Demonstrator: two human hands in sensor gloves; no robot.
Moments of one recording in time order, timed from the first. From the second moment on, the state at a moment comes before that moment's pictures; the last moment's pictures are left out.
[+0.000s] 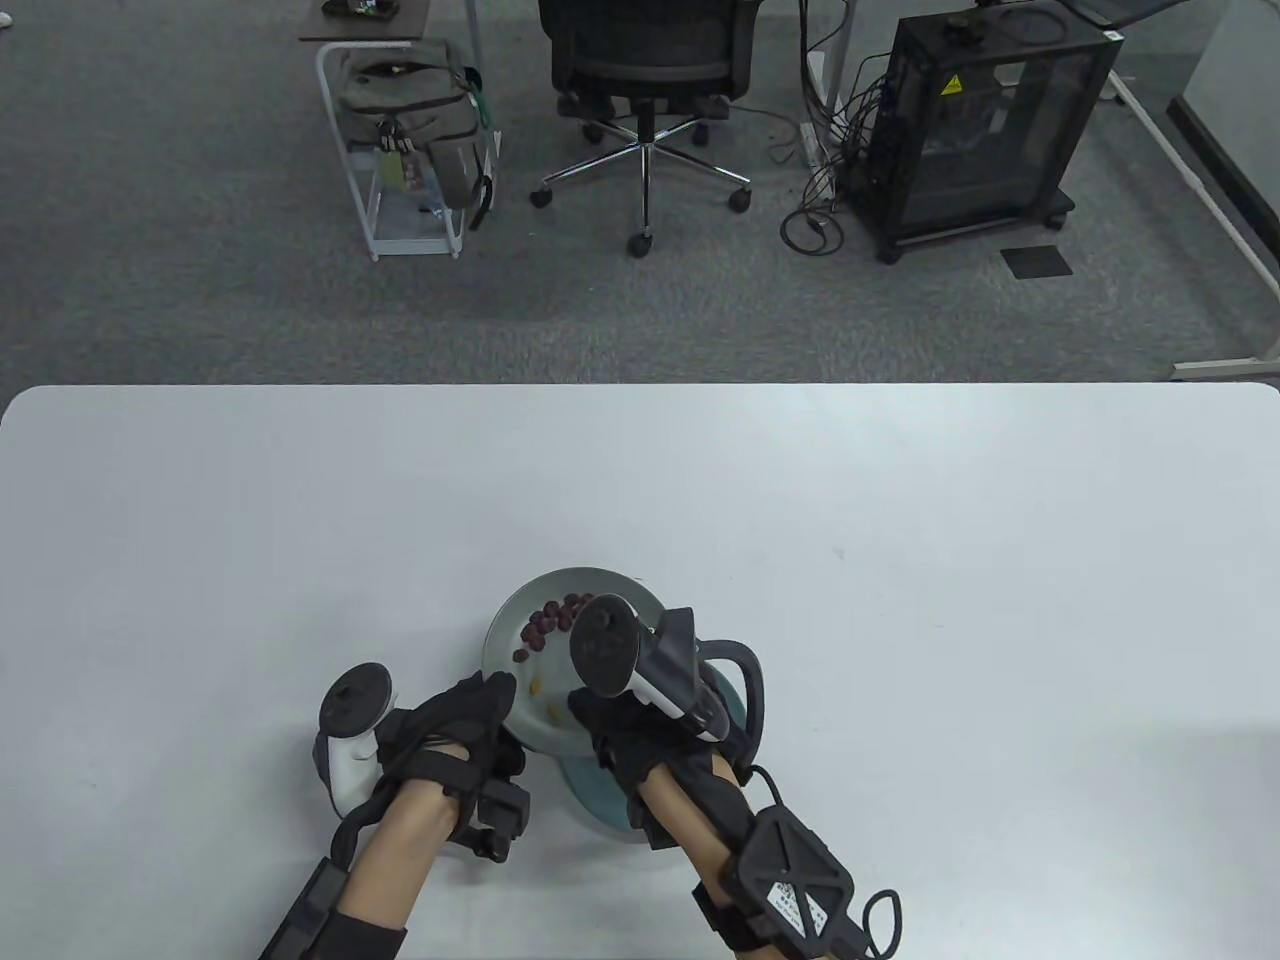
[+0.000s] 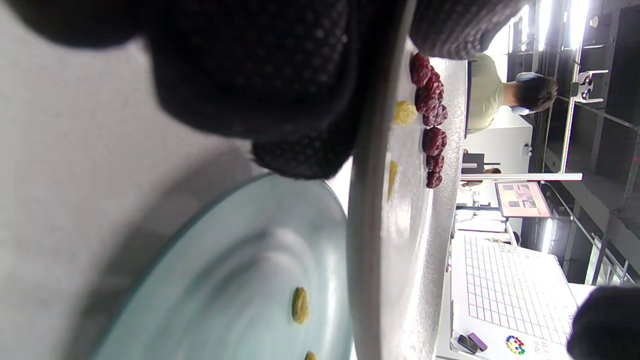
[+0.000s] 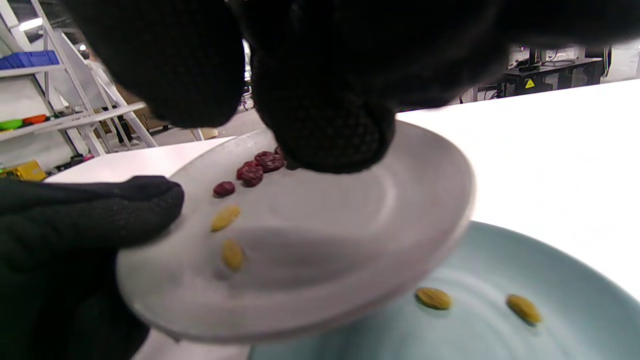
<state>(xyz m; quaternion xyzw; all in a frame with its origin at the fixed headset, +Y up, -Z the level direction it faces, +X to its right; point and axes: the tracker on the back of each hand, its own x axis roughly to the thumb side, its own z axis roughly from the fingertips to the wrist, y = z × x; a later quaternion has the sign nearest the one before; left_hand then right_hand) -0.232 -0.774 -0.335 -0.13 0.07 0.67 0.73 -0.016 -0.618 -0.326 0.07 0.03 0.99 0.13</state>
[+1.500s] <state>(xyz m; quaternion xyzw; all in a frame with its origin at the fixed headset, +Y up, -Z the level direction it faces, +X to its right) -0.222 -0.776 -0.332 -0.15 0.06 0.65 0.74 -0.059 -0.683 -0.339 0.06 0.07 0.99 0.03</state>
